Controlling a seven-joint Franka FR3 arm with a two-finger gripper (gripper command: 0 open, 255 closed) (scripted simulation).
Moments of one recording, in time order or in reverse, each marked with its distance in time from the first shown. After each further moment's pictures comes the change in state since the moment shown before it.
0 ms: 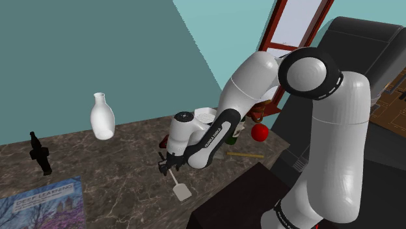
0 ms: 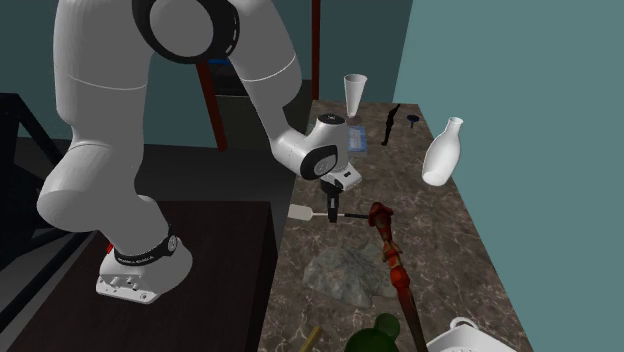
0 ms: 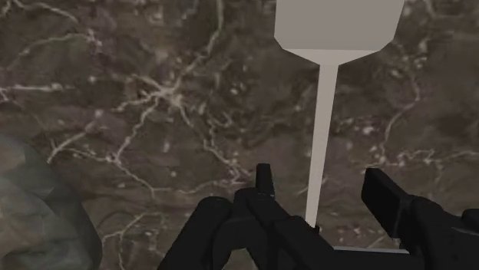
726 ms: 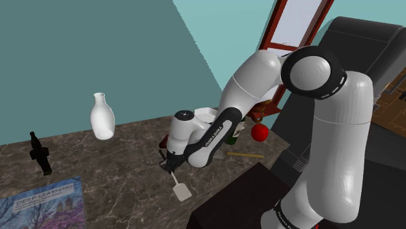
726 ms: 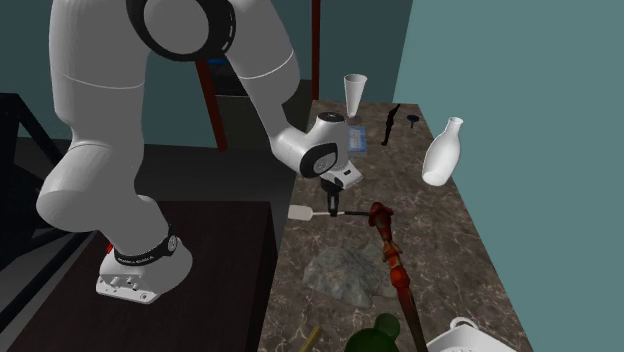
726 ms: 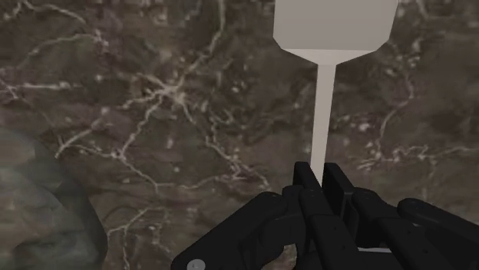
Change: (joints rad) arm -0.009 -0.019 0.011 -0.007 0.010 -0.013 -0.008
